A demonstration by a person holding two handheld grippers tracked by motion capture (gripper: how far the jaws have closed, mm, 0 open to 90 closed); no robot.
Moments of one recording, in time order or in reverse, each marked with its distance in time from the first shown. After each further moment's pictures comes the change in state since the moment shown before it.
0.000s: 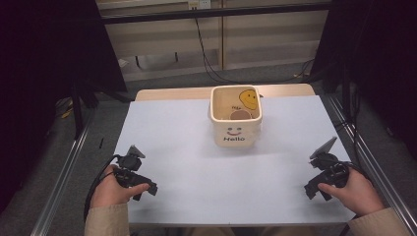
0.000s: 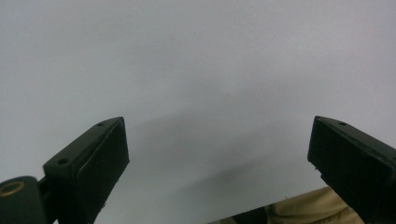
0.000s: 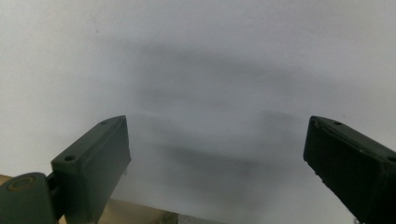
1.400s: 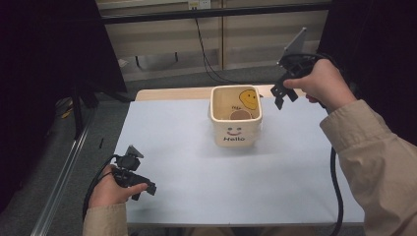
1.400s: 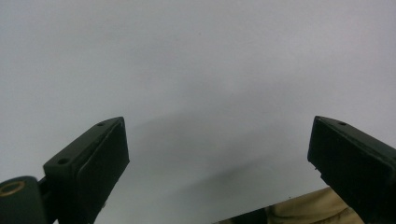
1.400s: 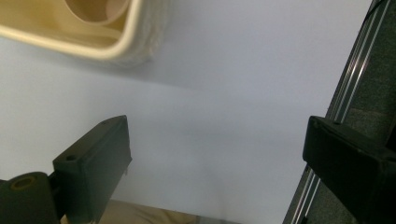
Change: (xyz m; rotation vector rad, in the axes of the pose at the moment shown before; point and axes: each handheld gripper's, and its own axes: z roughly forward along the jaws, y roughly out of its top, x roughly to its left) left arm 0.003 -0.001 0.000 -0.015 -0.012 -0.018; right arm 0.035 0.167 -0.197 -0.071 -0.026 0.031
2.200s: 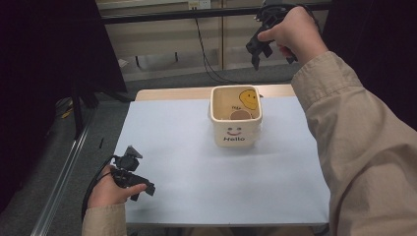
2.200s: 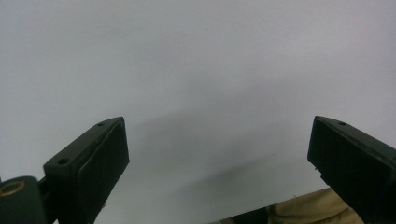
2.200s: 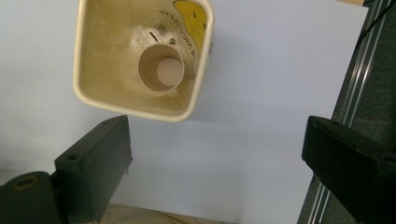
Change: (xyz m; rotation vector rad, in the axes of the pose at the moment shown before) left arm 0.003 -0.001 0.001 0.003 0.015 -0.002; right arm 0.037 0.072 -0.081 -0.031 0.019 0.056
